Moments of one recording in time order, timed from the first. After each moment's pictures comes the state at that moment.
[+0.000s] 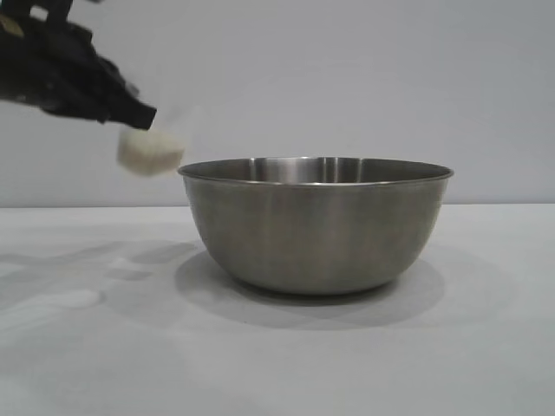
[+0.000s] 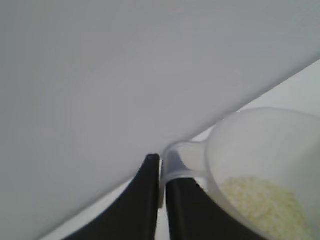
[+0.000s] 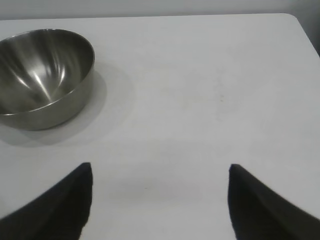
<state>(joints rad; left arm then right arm) -0.36 1.89 -0.67 -0.01 -1.13 0.50 0.09 -0.02 -0.49 0.08 1.14 -0.02</state>
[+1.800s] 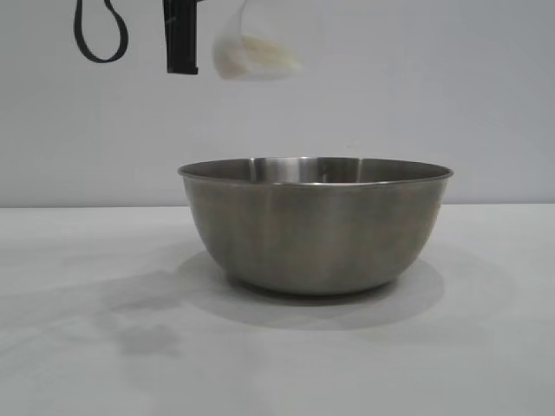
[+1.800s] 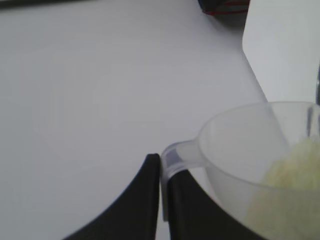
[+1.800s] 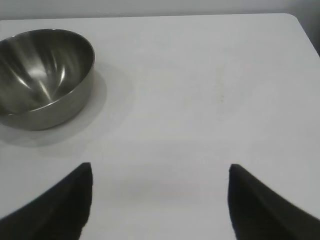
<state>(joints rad) -0.36 1.79 -0.87 0.86 -1.08 1.24 0.09 -0.02 -0.49 0.08 1.14 -0.02</state>
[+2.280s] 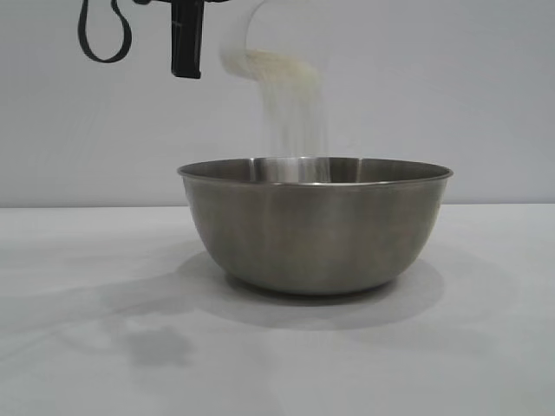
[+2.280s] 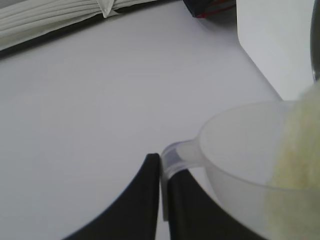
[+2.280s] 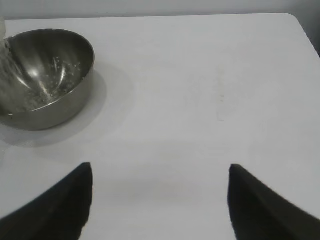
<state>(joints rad) -0.39 1.80 -0.87 0.86 -1.08 1.39 0.09 -0.02 -0.49 0.08 1.14 -0.02</state>
